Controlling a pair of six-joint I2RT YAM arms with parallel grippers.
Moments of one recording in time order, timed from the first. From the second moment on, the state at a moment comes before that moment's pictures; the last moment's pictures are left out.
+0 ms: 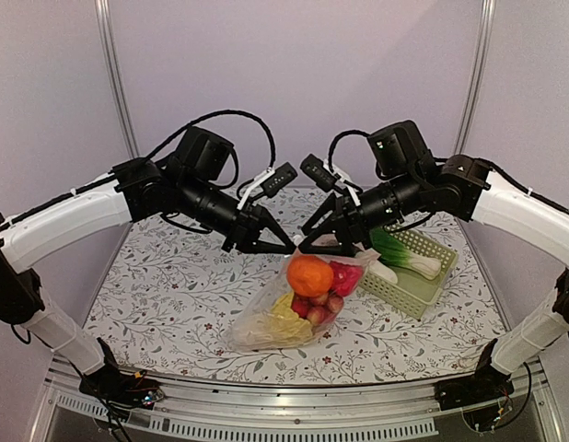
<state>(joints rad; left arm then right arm) -0.89 1.50 1.46 -0.62 0.75 0.01 0.91 1.48 1.51 -0.65 -0.63 -0.08</state>
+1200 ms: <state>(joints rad) -0.89 1.51 1.47 -0.64 0.83 0.01 0.91 1.49 1.46 -0.52 -0.80 -0.06</state>
